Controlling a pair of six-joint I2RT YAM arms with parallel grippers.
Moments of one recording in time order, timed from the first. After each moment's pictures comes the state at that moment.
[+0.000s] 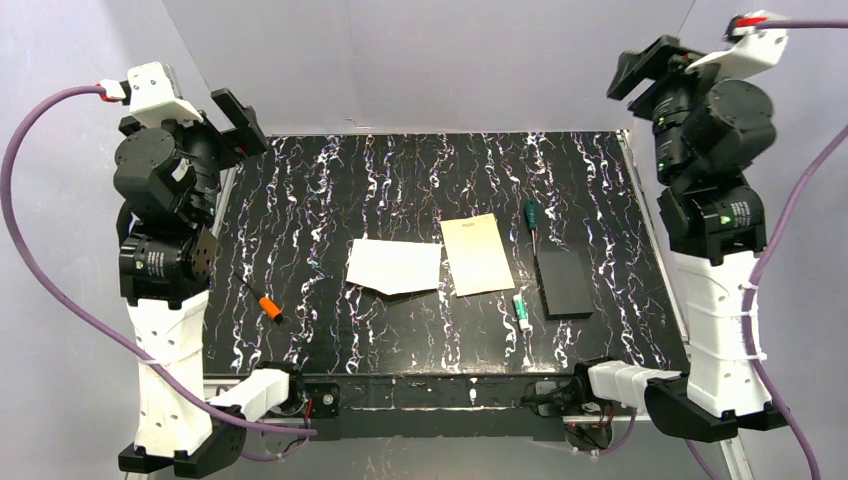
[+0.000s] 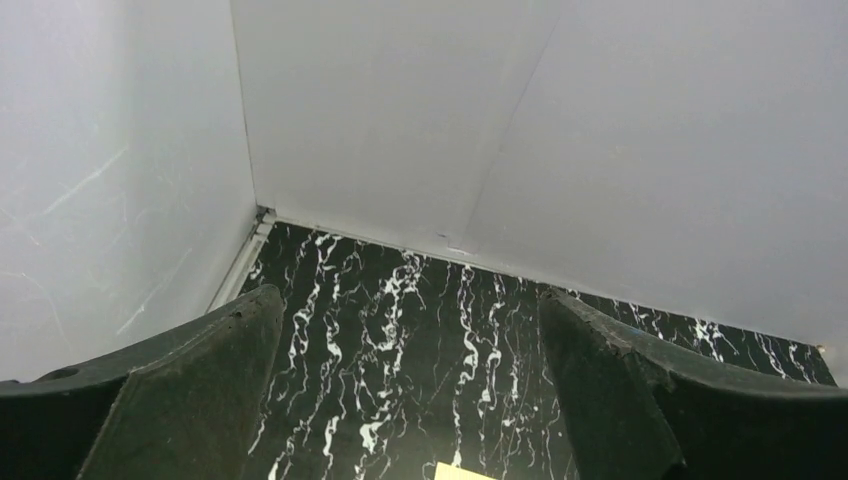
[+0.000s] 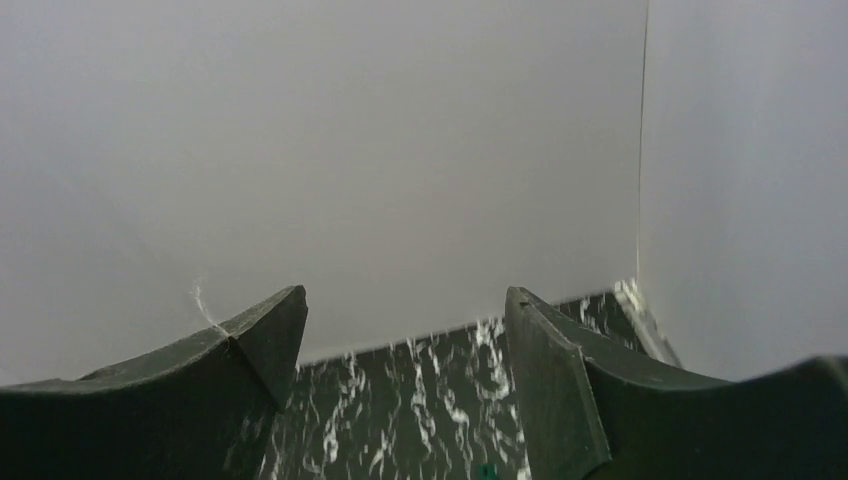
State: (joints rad) left arm -0.10 1.05 1.77 -0.67 -0.25 -0.16; right arm 0.25 1.20 1.92 -0.47 0.33 0.19
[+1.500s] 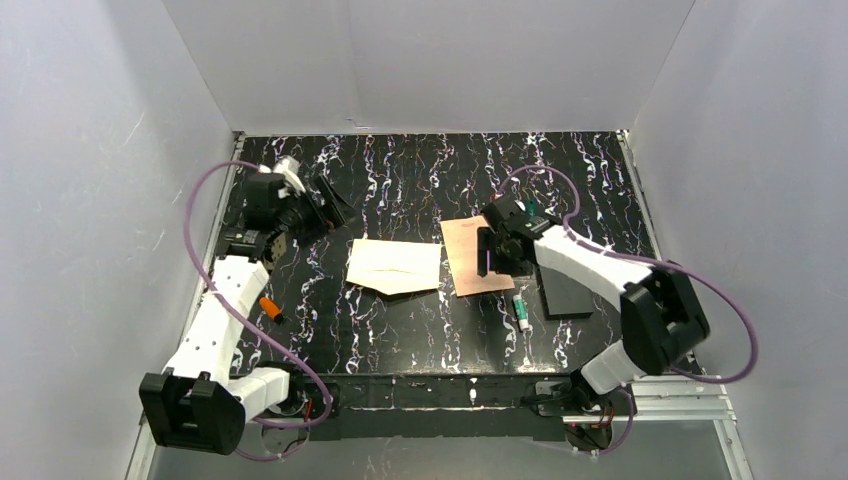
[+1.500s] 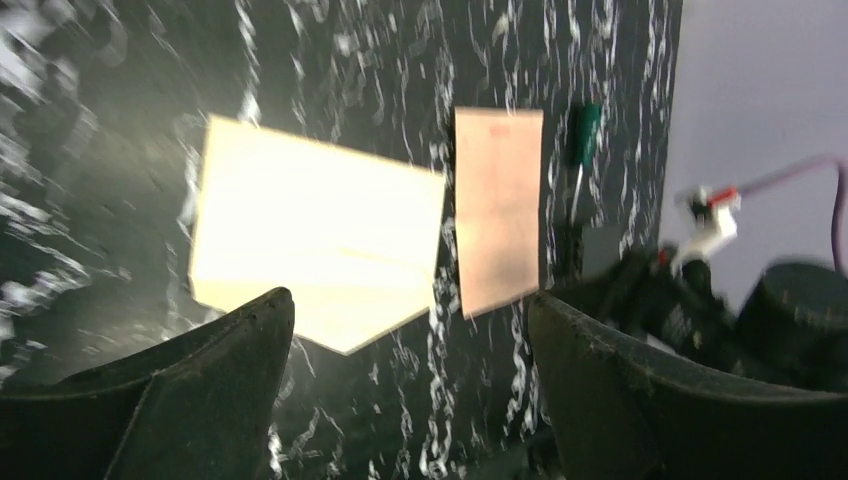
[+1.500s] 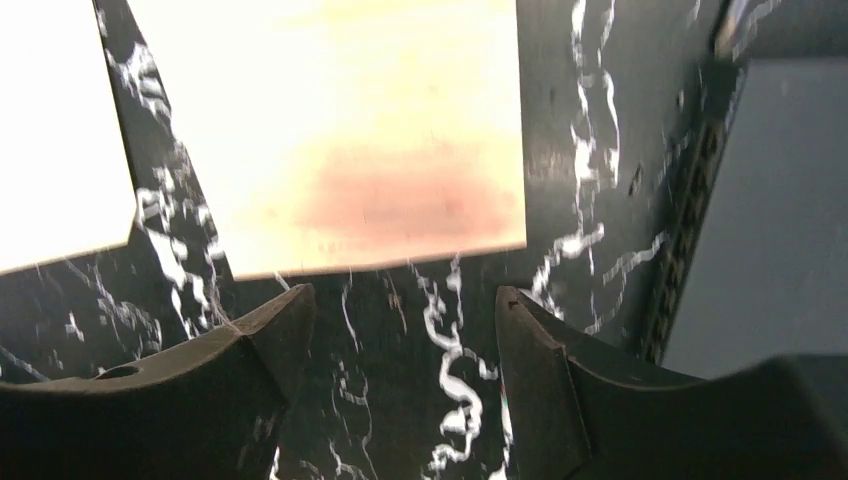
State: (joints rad) left arm -0.11 1.10 1.06 -0.57 0.30 -0.60; right arm 0.63 1.45 0.99 -0.71 0.15 0.57
